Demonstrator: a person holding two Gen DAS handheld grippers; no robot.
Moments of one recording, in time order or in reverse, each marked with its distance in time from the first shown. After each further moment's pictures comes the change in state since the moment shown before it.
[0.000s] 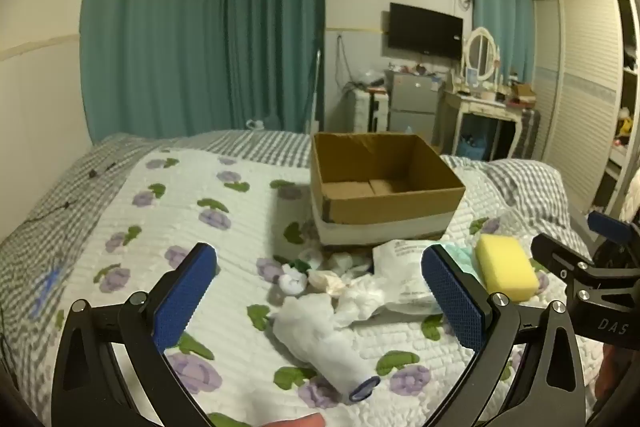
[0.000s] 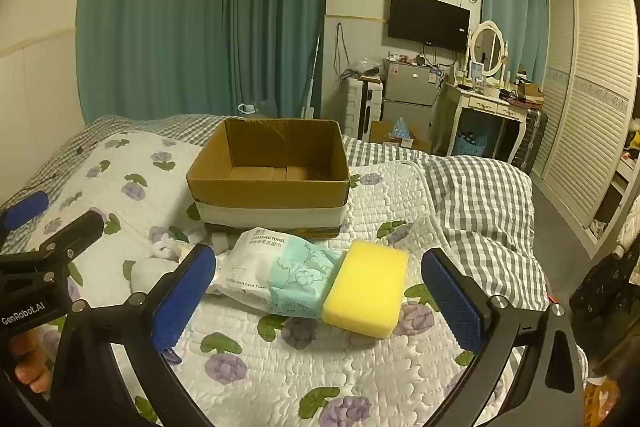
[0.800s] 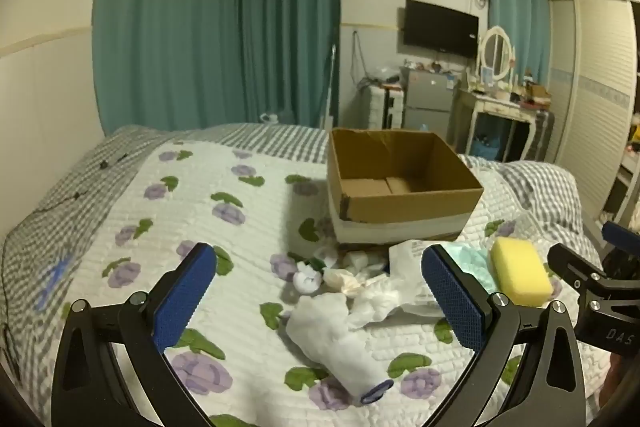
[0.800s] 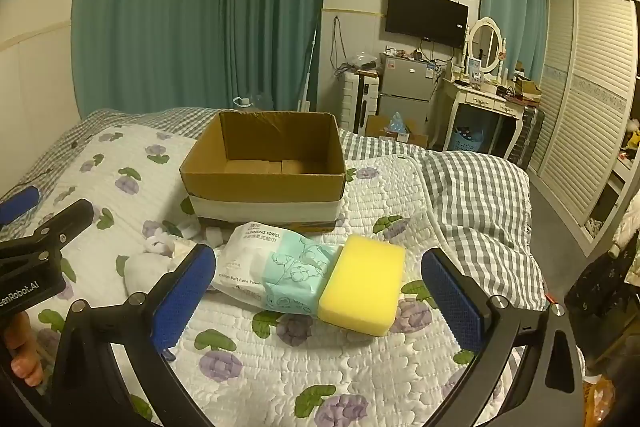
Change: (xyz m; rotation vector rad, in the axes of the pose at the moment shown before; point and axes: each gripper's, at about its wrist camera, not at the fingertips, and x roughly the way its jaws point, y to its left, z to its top) left arm 0.006 0.007 -0.003 -0.038 0.025 0.043; right arm 0.006 -0.004 -0.003 -0.010 0.020 -0.014
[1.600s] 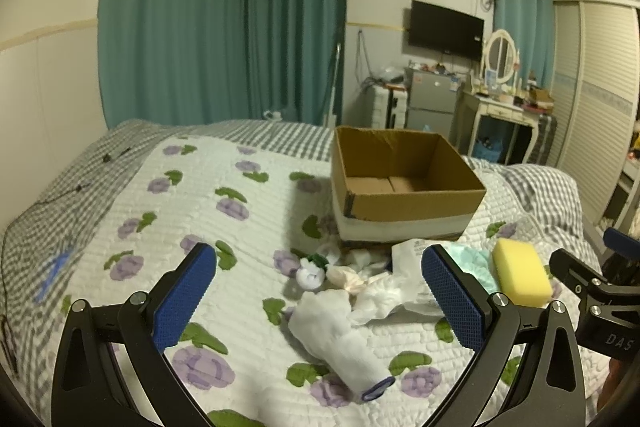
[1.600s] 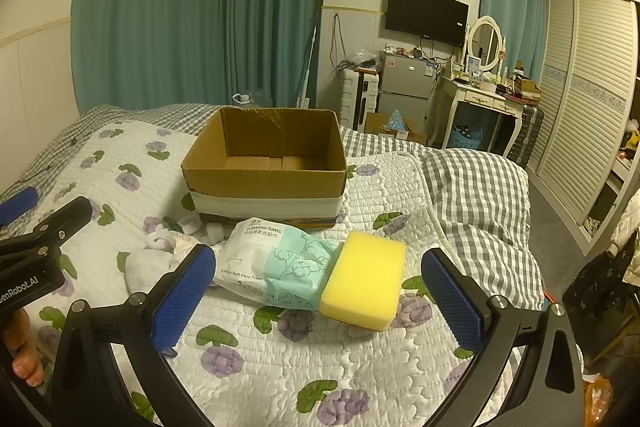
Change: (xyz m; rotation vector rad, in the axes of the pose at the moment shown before) left arm -0.001 0.003 -0.001 -0.014 0.004 0.006; right arm -0.003 0.007 0.002 -0.006 0.017 -0.008
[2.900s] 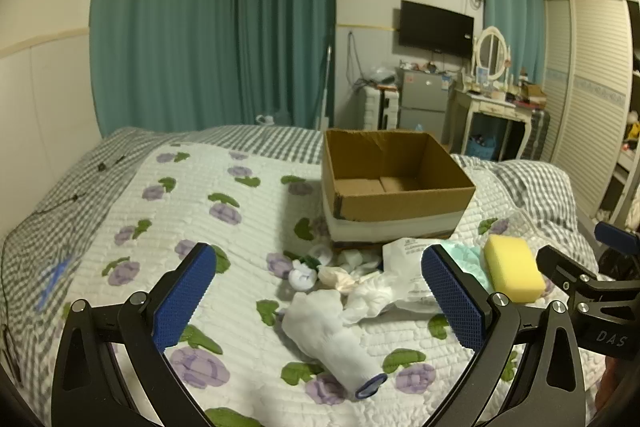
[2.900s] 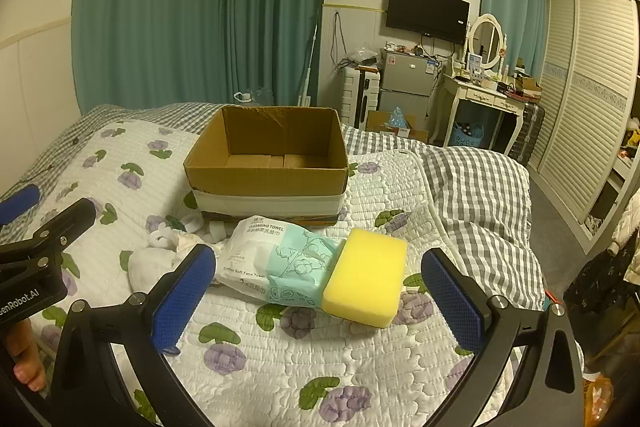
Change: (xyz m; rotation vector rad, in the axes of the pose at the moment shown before) left arm -0.005 -0.005 0.002 0.020 -0.007 -0.022; right arm -0.001 0.001 0.001 0.003 0.008 0.004
